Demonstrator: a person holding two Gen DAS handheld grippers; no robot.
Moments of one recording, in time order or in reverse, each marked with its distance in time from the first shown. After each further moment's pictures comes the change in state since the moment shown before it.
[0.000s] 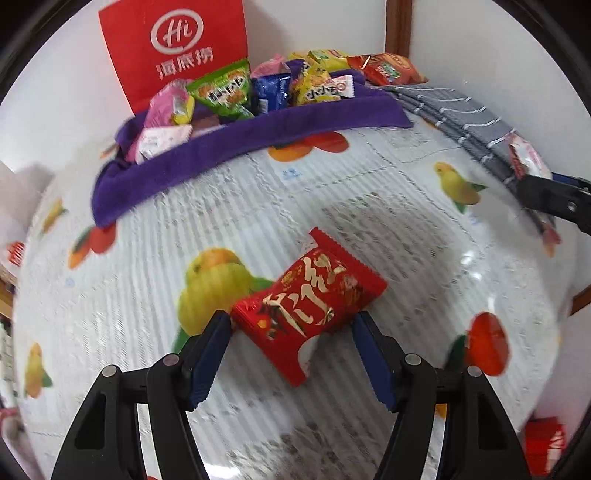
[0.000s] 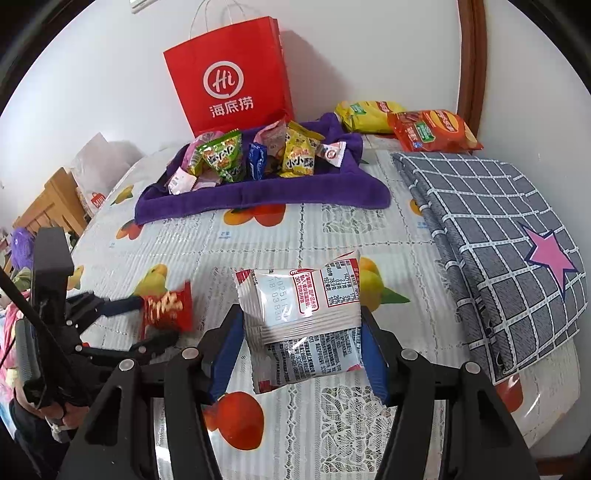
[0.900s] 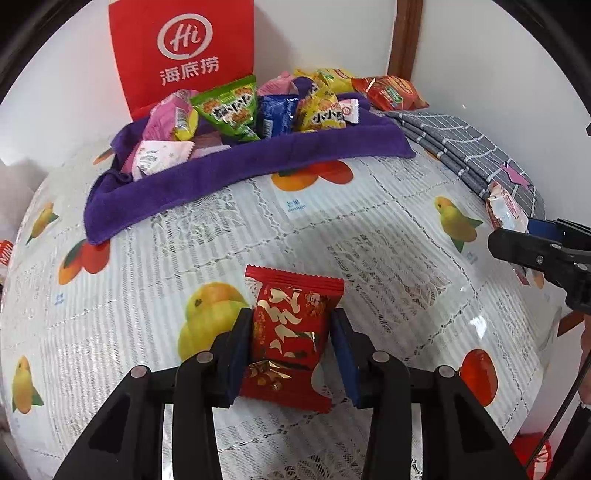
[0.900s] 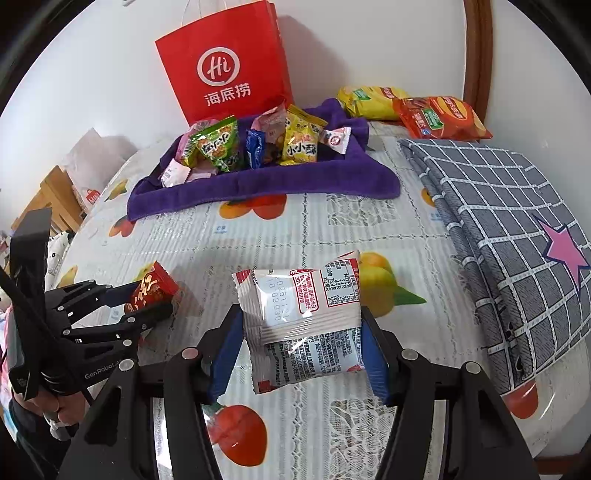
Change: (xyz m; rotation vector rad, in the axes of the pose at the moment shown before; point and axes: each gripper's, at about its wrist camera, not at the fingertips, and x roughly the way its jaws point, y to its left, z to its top) left arm 0.001 0.015 0.013 -0.069 -0.057 -0.087; right arm 0.023 0.005 0.006 0.011 0.025 0.008
